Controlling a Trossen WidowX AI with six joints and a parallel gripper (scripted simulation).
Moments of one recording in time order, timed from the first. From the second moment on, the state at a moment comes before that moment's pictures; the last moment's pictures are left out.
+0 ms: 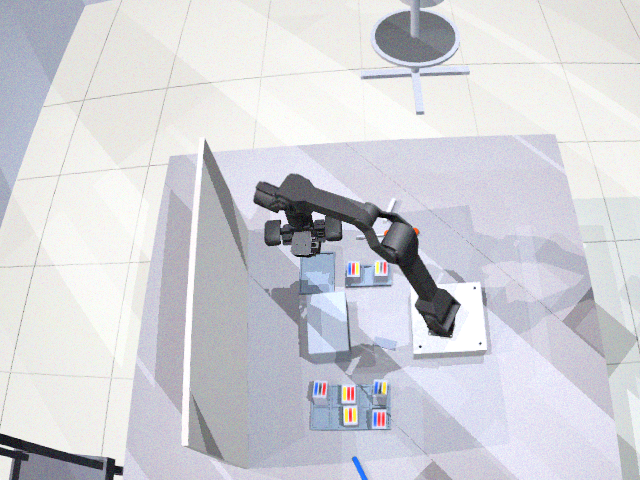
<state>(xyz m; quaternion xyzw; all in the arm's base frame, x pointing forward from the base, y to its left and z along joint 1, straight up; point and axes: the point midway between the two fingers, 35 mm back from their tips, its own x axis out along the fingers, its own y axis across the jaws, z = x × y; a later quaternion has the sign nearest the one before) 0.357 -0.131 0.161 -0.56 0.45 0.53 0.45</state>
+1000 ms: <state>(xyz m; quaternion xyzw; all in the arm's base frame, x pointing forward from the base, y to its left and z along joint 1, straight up) 0.361 -0.136 0.141 -0.56 0.45 0.53 0.45</state>
